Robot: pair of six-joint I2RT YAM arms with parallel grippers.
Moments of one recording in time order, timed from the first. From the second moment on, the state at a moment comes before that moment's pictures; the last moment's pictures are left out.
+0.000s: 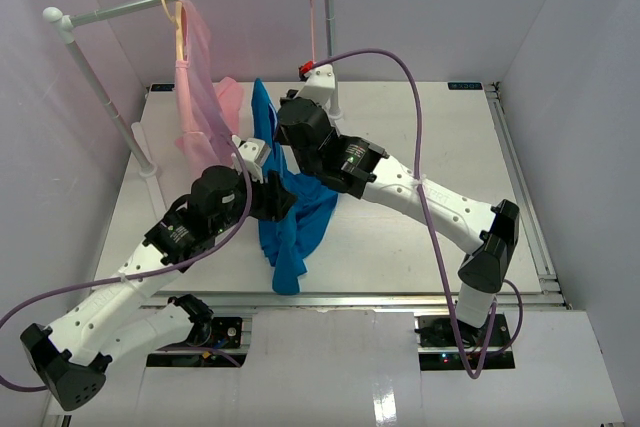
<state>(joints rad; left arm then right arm) -0.71 0.86 0.89 -0.38 -0.02 -0.35 1.09 1.77 1.87 -0.35 0.73 0.57</state>
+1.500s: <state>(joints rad) -0.72 0.96 0.87 -0.40 -0.03 -0.33 1.09 1.69 1.70 -0.29 0.79 0.69</state>
